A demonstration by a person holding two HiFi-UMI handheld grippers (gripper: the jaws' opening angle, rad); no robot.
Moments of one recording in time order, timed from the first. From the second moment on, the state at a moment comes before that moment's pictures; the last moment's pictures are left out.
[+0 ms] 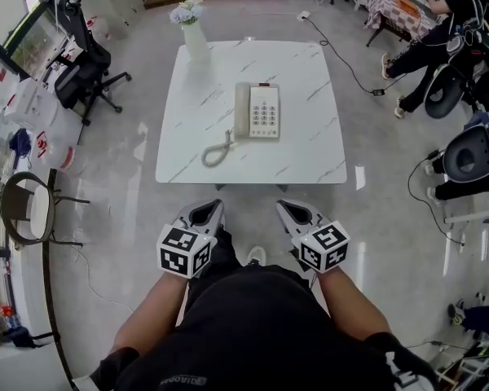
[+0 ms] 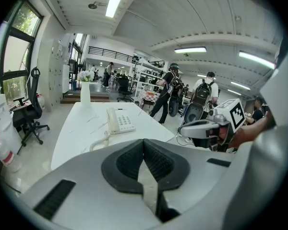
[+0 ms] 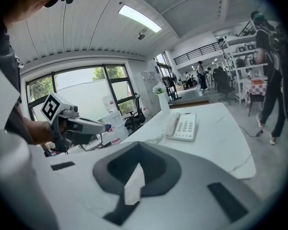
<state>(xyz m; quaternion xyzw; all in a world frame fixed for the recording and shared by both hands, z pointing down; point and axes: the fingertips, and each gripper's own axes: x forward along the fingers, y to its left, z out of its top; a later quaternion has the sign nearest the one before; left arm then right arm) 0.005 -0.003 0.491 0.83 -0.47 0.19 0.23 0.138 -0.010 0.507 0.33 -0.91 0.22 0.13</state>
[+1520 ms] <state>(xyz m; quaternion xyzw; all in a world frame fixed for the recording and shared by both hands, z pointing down) -0.082 -0.202 0.475 0.87 -0.41 0.18 0.21 0.053 -0.186 0.486 0.40 -0.88 0.21 0.15</state>
